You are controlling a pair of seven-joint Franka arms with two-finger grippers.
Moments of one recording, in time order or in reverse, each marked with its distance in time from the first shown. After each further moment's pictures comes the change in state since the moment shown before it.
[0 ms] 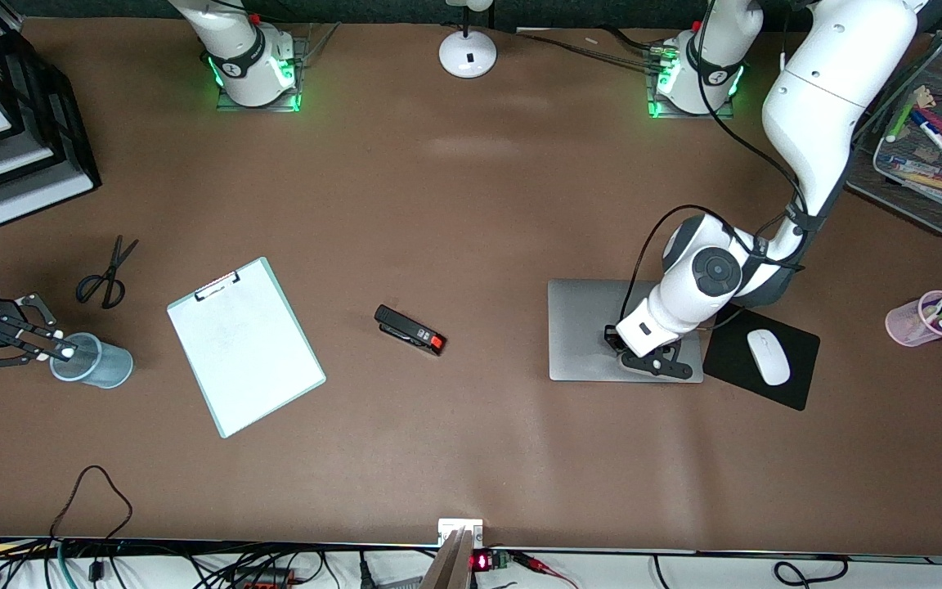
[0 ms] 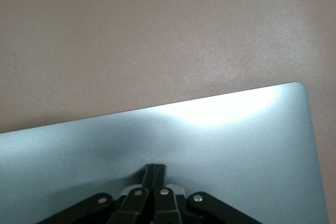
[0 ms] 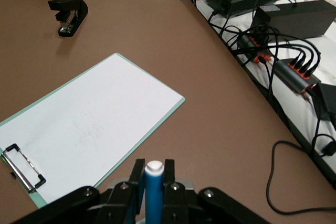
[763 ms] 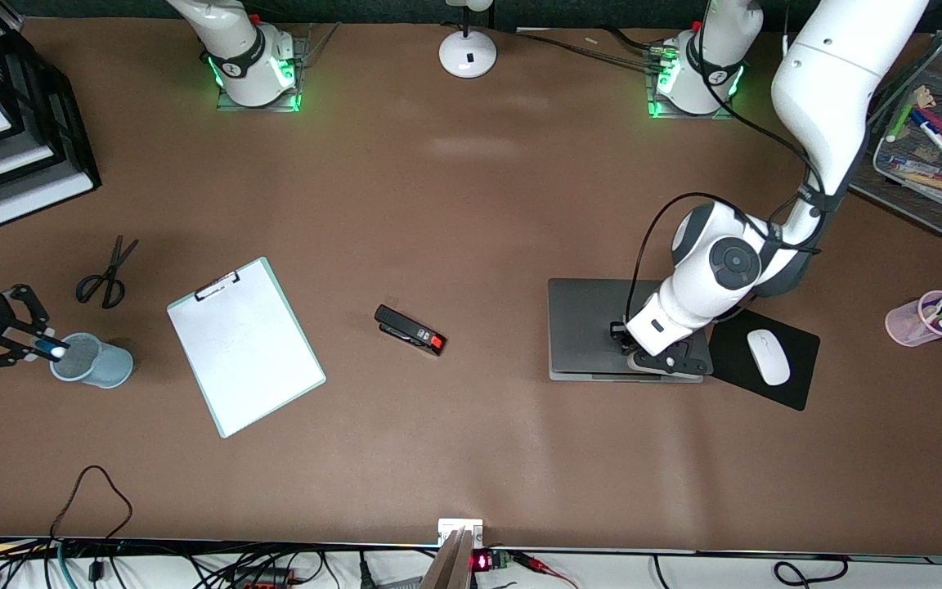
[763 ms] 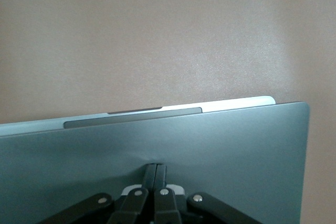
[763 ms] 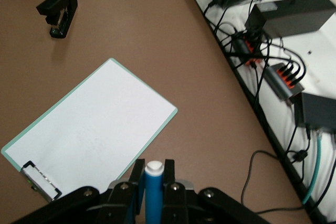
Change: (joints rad) left arm -0.007 -0.062 0.000 -0.006 -0.103 -0.041 -0.001; right arm 0.144 -0.177 0.000 0.005 -0.222 0.076 0.282
